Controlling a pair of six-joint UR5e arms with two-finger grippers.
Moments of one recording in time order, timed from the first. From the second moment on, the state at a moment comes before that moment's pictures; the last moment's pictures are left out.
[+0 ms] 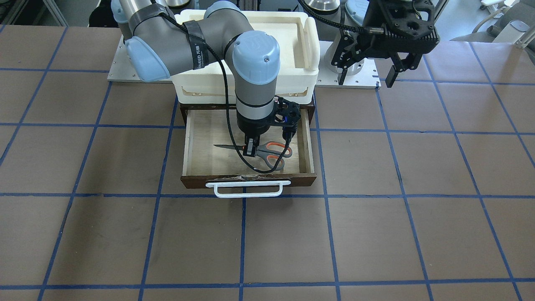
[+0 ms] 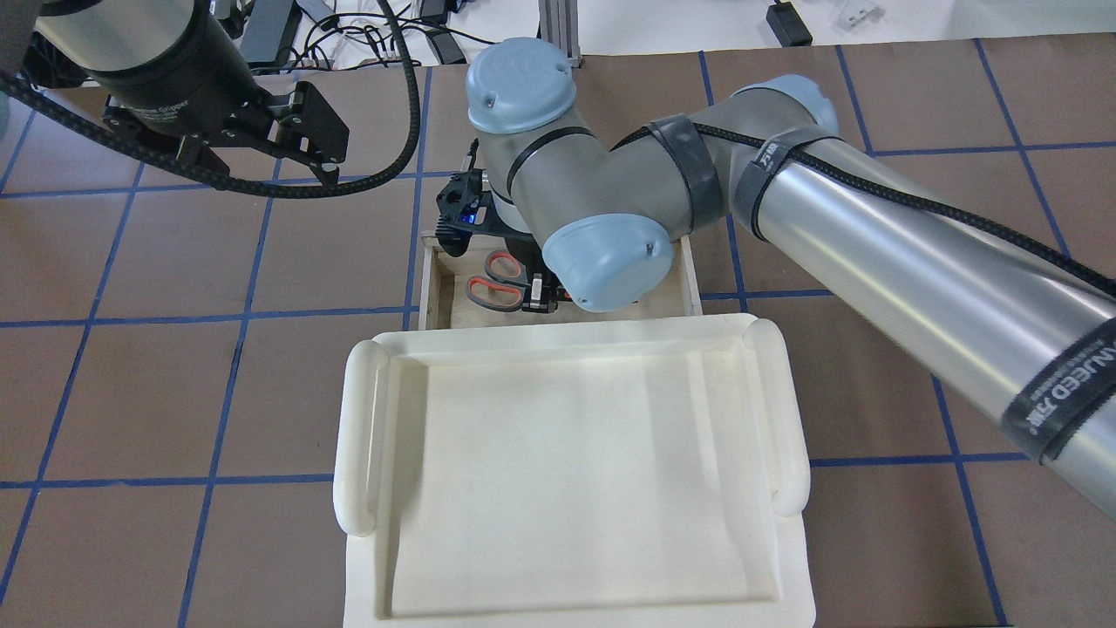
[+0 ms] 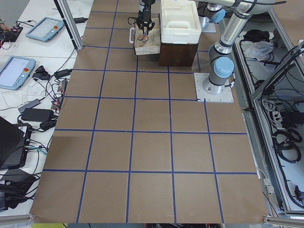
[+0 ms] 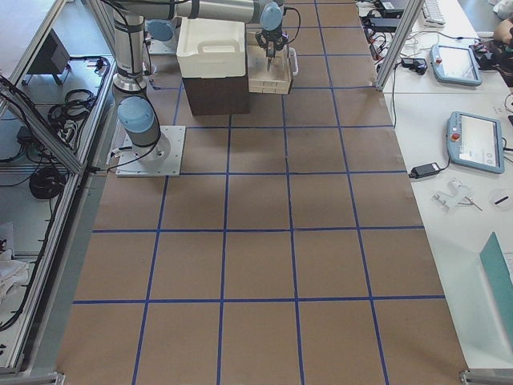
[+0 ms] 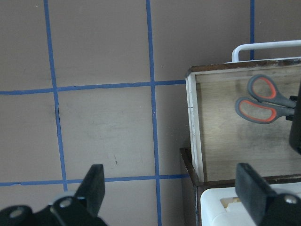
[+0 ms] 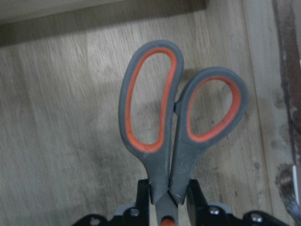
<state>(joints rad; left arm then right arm) -1.61 -1.49 -1.50 -1.59 1.59 0.00 2.04 -1.22 1.57 -1.91 -1.58 -0.93</state>
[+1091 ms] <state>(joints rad) -1.61 -1.49 -1.50 -1.60 1.59 0.00 2.01 -1.29 1.57 -1.93 -1.59 -0.54</state>
